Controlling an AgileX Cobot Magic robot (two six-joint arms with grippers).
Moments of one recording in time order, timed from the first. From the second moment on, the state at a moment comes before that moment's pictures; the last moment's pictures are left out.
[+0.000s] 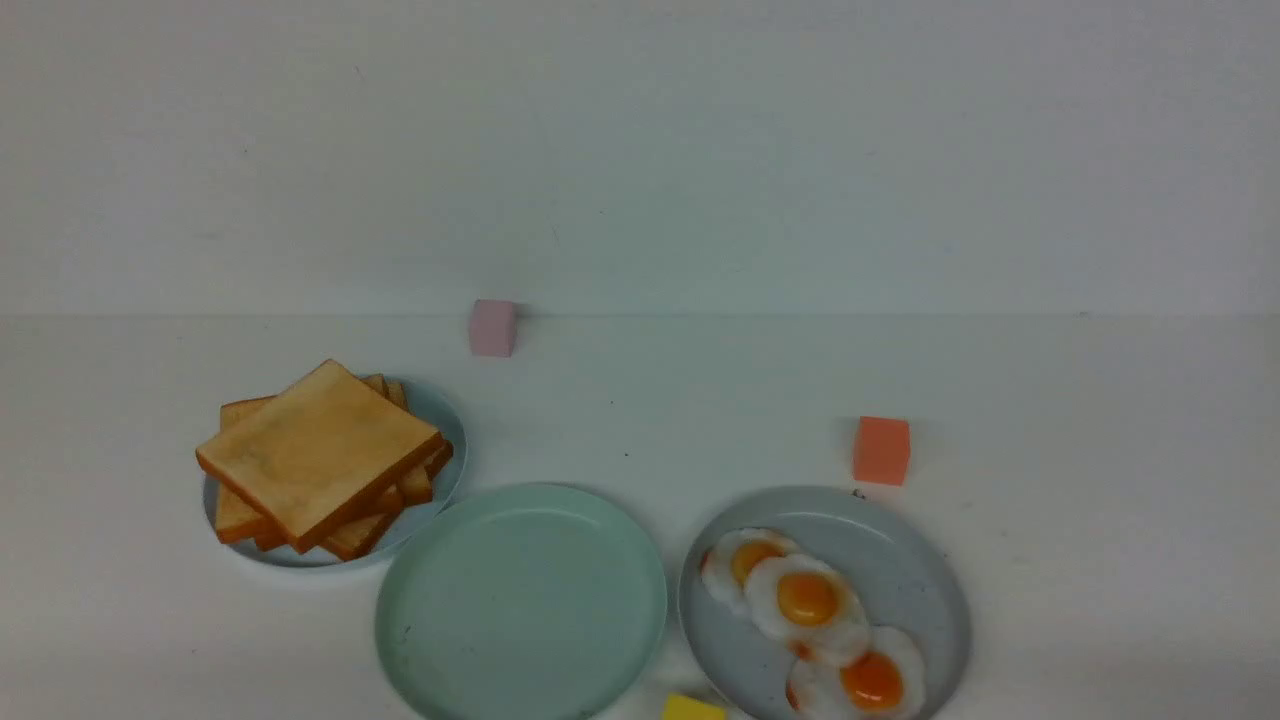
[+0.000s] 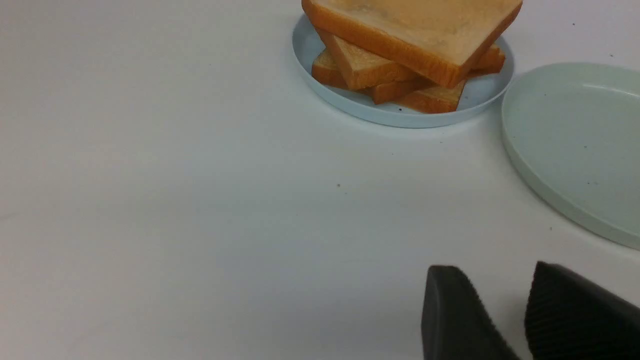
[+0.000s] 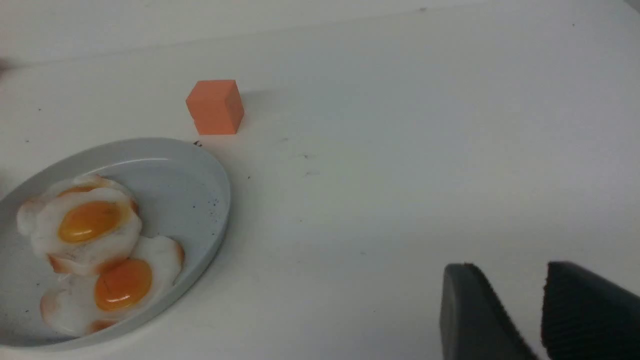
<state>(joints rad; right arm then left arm) -0.05 -0.01 0.02 0.11 0.39 0.00 -0.13 -0.01 0.02 0.10 0.43 -0.19</state>
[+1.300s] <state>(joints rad) -0.05 -0.01 0.03 0.11 0.34 0.00 -0.13 -0.01 0.03 0.10 0.37 -0.19</state>
